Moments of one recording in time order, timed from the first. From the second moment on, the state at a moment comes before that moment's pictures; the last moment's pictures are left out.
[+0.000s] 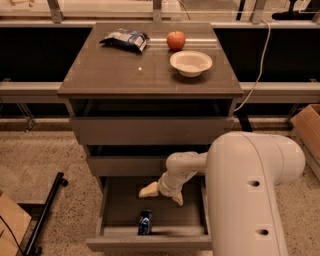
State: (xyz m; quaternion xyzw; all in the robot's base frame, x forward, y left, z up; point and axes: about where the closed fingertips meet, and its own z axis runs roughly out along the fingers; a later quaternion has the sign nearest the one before) arm 0.573 -0.020 0.344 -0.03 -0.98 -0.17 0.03
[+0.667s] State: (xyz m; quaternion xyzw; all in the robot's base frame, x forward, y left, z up) arm 0.587 0.002 0.258 -0.08 -0.98 -0.18 0.05
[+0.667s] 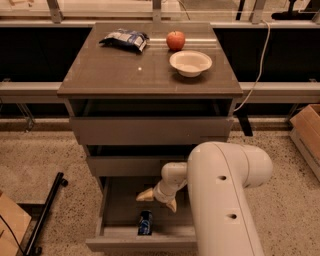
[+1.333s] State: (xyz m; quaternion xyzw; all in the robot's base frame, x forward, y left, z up) arm 0.580 0.043 0.221 -0.08 -0.98 -0.19 0.06
